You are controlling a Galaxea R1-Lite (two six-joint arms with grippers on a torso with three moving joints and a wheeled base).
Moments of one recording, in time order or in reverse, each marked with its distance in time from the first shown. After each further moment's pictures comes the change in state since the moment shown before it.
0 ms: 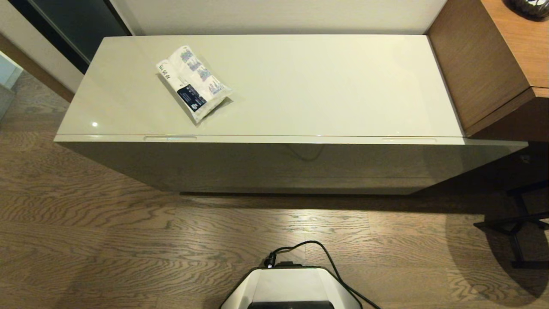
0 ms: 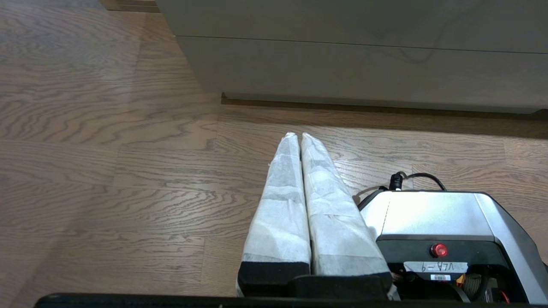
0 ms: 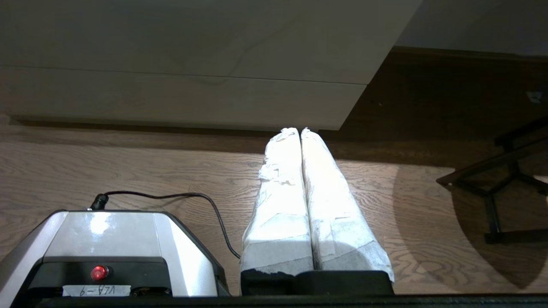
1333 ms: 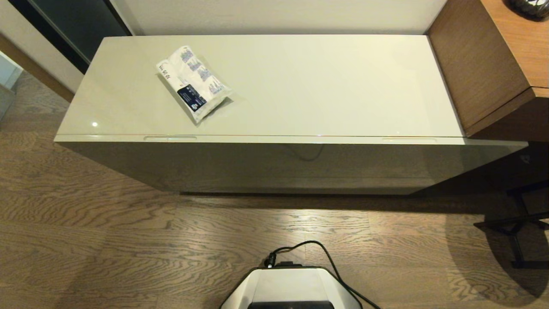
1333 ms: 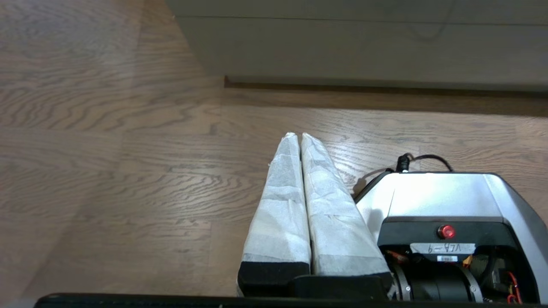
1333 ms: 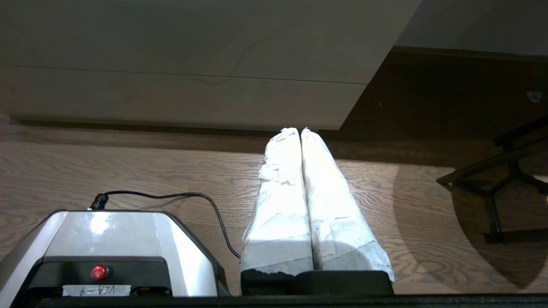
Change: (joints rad) left arm 0.000 0.000 -0.013 0.070 0.006 0.025; right arm 0.000 0.000 0.001 0.000 0.000 0.000
